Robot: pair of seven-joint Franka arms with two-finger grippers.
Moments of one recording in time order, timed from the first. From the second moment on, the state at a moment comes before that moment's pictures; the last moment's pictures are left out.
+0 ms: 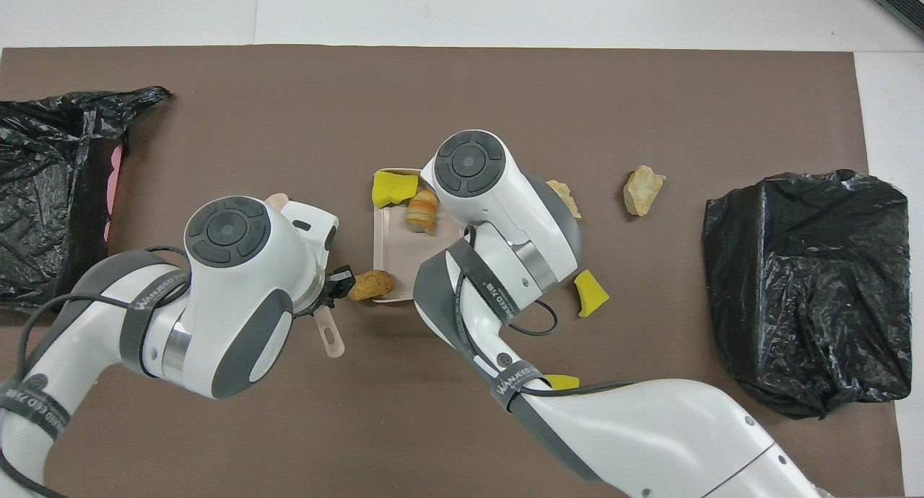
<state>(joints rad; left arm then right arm) -0.44 0.03 -0.02 -2.12 -0.05 1.99 -0.84 0.57 0.56 -0.02 -1.45 -0.12 1.92 -0.95</state>
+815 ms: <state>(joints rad) -0.67 -0.02 -0.03 -2.32 -0.23 2.34 -0.81 0.57 0.56 -0.02 -1.45 -0.12 1.93 -0.95</state>
